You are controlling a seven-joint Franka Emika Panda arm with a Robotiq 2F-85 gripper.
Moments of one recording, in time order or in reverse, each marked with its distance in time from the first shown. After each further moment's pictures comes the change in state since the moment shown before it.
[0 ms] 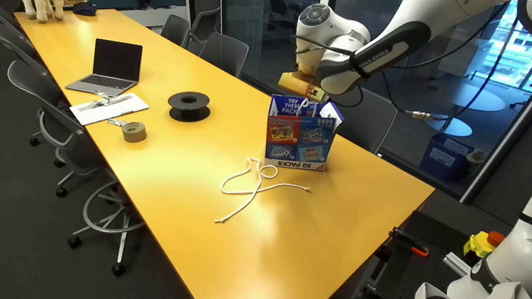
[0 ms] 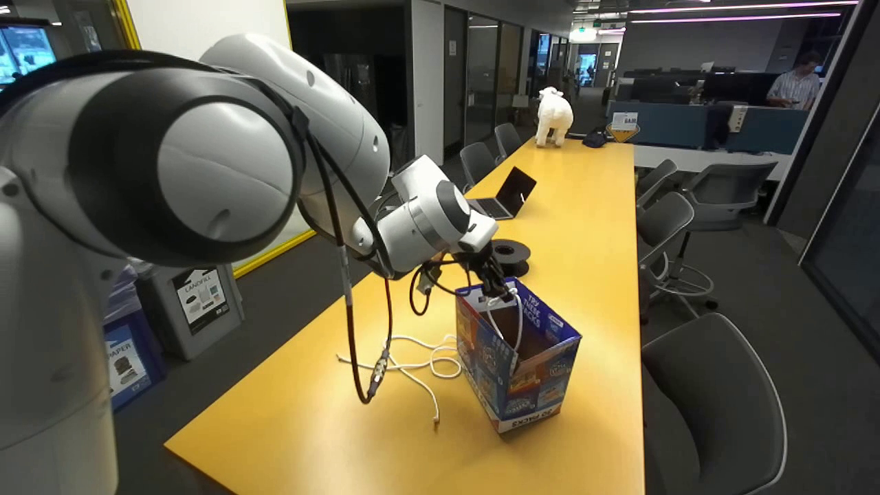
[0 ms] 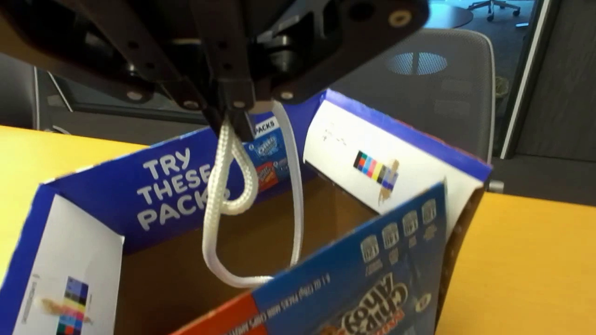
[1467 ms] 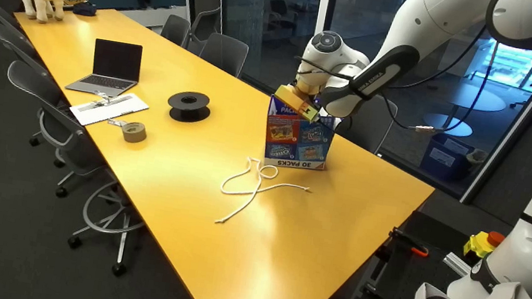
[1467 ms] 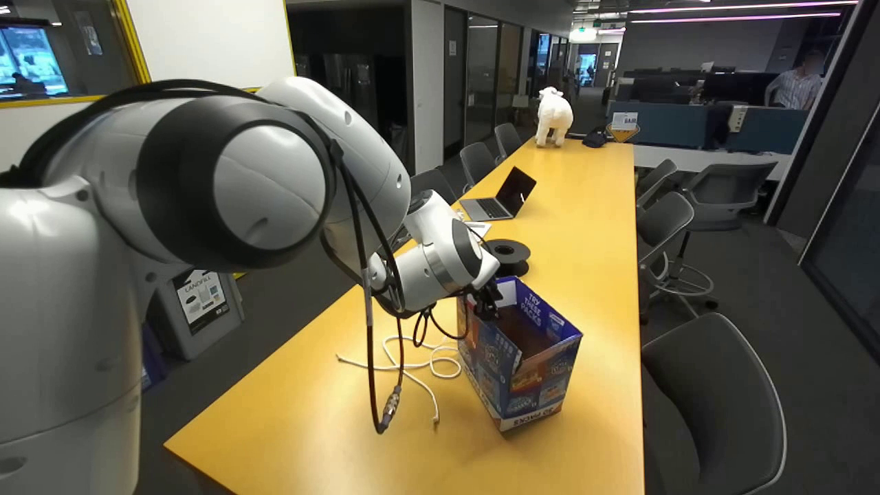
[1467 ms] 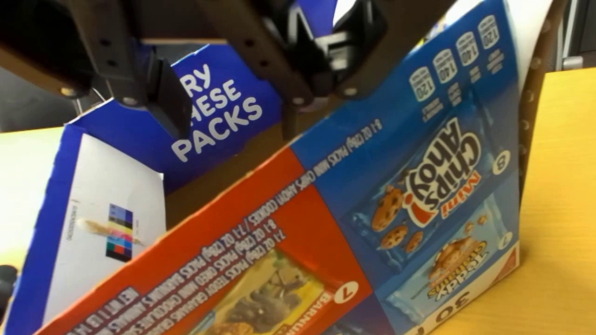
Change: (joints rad) arm -0.057 0.086 0.007 -0.063 0.004 0.348 0.157
